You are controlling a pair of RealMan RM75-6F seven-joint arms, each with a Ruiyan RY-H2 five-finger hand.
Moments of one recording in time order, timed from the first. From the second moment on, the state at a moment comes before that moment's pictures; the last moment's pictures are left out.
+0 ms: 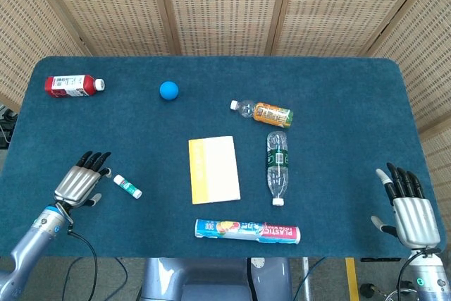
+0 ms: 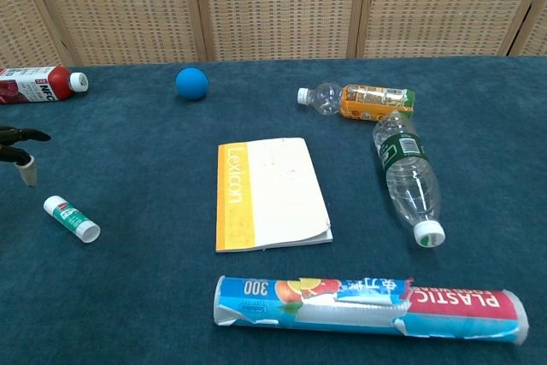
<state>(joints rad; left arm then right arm) -0.44 -1.25 -0.03 -1.50 1.38 0.94 0.30 0.08 -1.19 0.06 -1.58 -1.51 1.49 -0.15</state>
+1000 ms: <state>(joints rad) -0.53 -1.38 0.02 -1.34 1.49 0.91 0.29 0.08 -1.21 0.07 -1.56 -1.48 1.47 -0.19</state>
